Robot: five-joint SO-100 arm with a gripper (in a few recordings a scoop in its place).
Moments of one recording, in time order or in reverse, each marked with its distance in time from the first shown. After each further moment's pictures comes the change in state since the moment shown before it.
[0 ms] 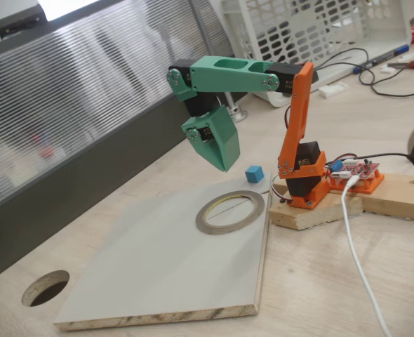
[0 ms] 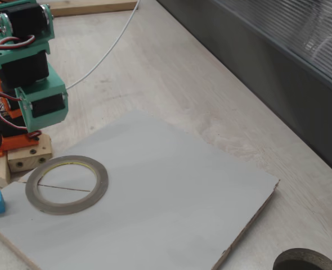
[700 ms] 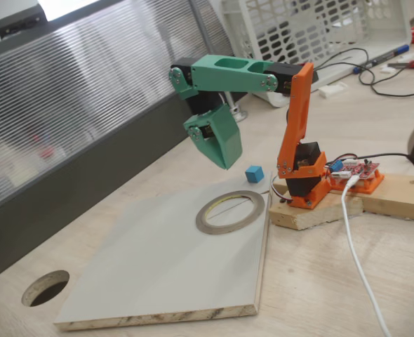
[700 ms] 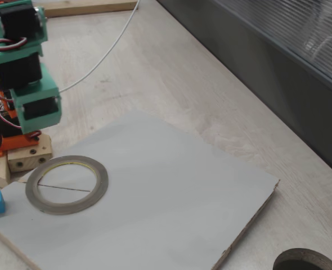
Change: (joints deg) arm 8.0 0.0 0.0 0.0 0.0
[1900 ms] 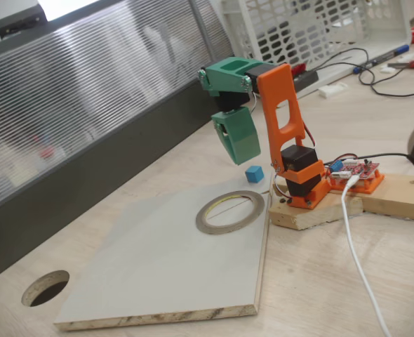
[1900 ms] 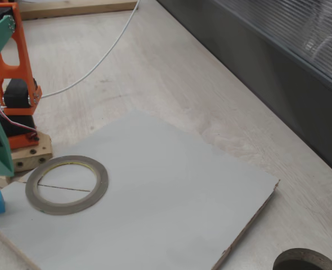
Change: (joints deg) arm 28.7 -12.9 -0.1 -15.6 -0.3
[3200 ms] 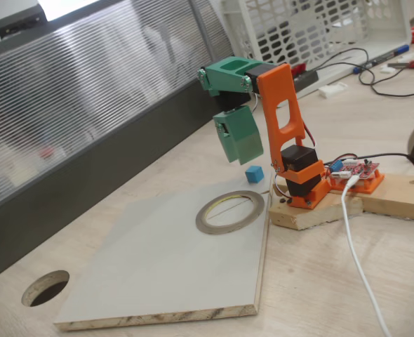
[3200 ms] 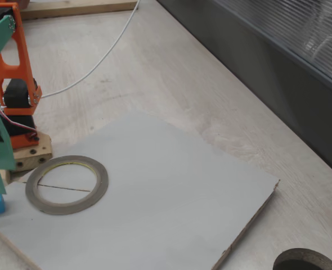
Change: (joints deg) arm 0.3 -0.2 -0.2 5.9 0.0
